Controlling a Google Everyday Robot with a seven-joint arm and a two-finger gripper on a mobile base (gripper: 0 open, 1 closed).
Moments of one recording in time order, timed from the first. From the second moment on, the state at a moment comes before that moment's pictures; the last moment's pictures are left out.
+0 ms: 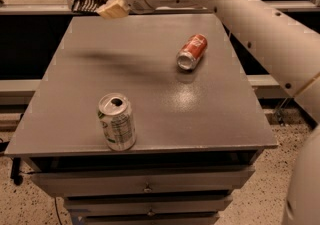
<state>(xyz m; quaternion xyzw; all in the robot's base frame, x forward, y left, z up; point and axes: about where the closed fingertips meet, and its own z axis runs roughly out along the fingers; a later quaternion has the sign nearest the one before) 0.724 0.121 0.993 -0.58 0.57 0.13 0.57</state>
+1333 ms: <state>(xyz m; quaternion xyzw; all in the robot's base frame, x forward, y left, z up) 0.629 0.026 0.921 -0.58 0.60 0.21 0.51</state>
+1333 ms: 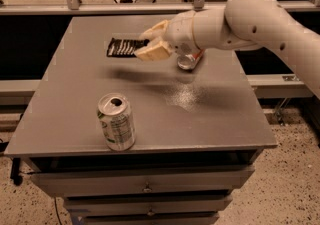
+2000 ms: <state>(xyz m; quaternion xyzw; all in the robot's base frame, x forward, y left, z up) 0.575 -0.020 0.891 -0.57 0.61 0.25 0.49</state>
